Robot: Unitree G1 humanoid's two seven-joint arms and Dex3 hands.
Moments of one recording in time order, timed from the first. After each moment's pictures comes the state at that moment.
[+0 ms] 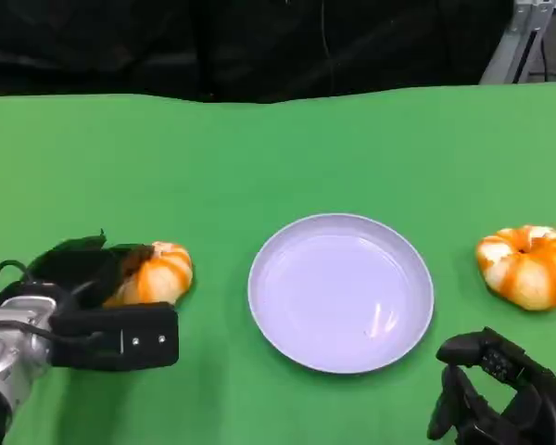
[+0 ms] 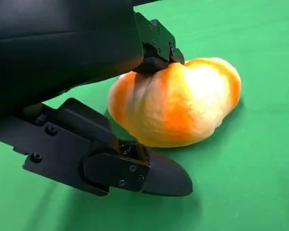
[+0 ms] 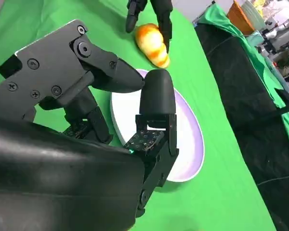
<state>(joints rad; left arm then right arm) -0.63 0.37 -0.45 1.02 0.77 -0.27 0.09 0.32 0.08 -0.04 -0.30 0.41 0.35 0.13</state>
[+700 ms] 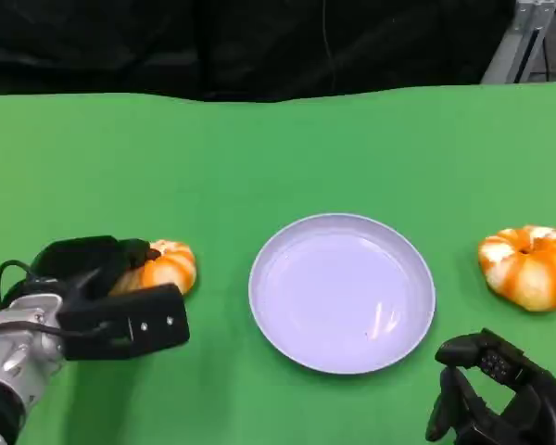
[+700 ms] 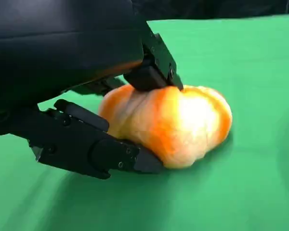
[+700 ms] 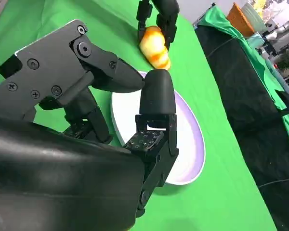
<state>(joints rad) -0.63 0.33 -0.41 1.02 0.64 -0.27 0.17 0.33 0.08 -0.04 -0.31 0.42 0.35 0.14</state>
